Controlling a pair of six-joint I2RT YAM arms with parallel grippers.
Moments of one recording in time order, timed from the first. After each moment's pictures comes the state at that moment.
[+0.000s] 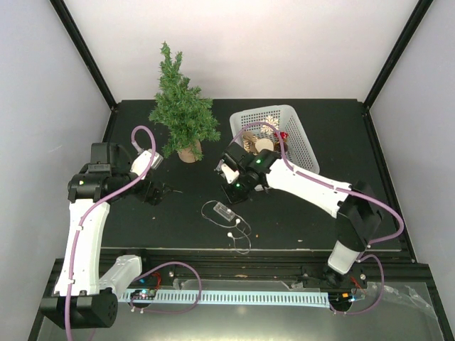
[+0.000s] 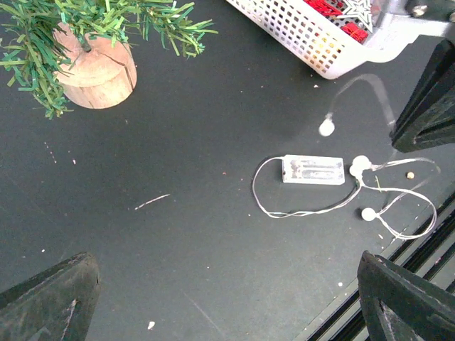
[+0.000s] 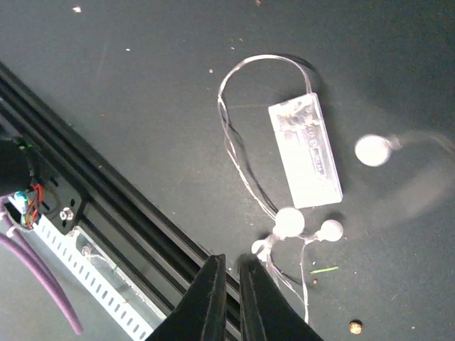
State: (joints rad) left arm 0.06 0.94 1.12 -1.18 0.55 0.48; right arm 0.91 1.70 1.44 -0.93 -0.32 0.41
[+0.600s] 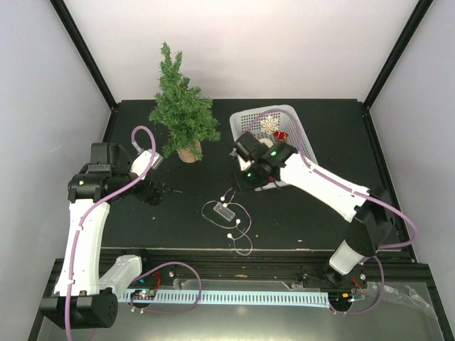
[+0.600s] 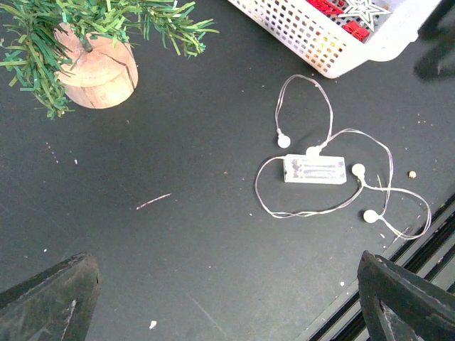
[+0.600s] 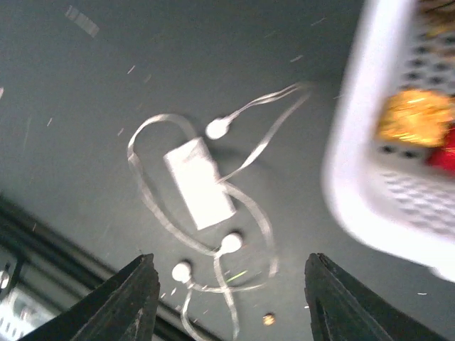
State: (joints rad) left arm 0.06 0.94 1.12 -1.18 0.55 0.48; right arm 0.87 1.65 1.47 -1.01 -0.09 0.43
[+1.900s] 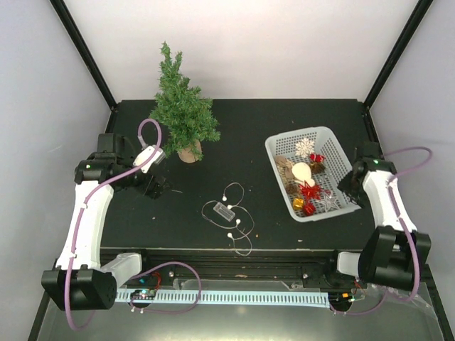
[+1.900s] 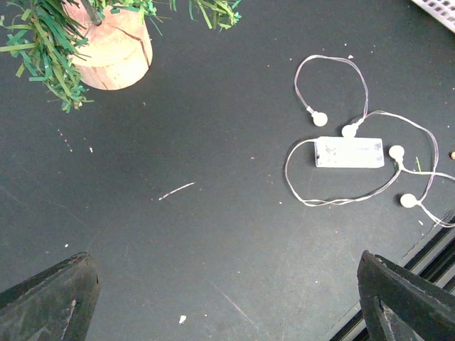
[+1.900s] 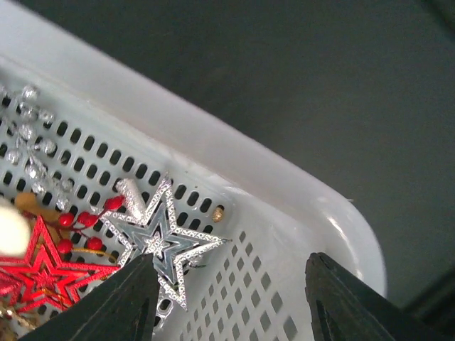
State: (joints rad) left arm 0.06 1.08 1.14 -1.15 0.49 0.55; right arm -0.14 1.32 0.97 -0.99 0.15 0.61
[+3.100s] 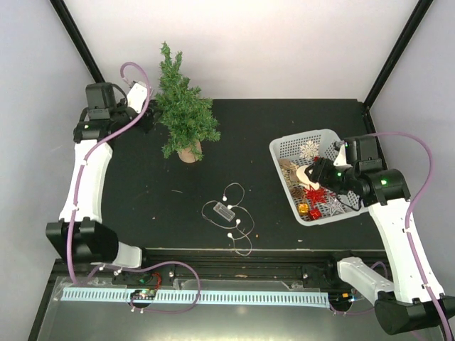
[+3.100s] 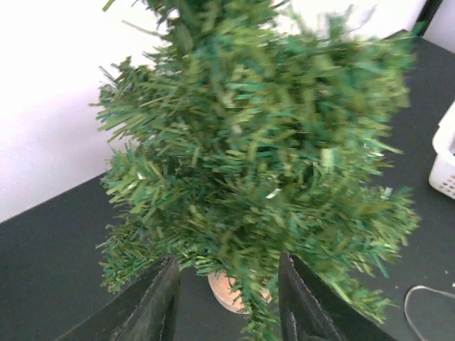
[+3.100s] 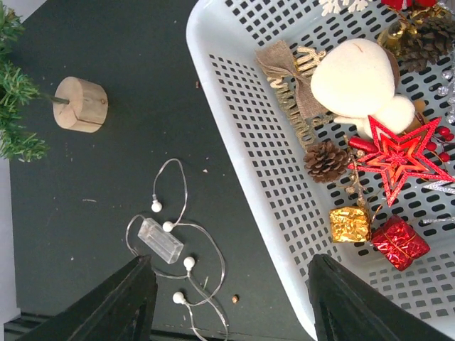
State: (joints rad) left arm 0.08 1.38 1.51 -0.66 0.54 0.37; right arm 0.19 0.98 1.19 -1.13 -0.25 0.57
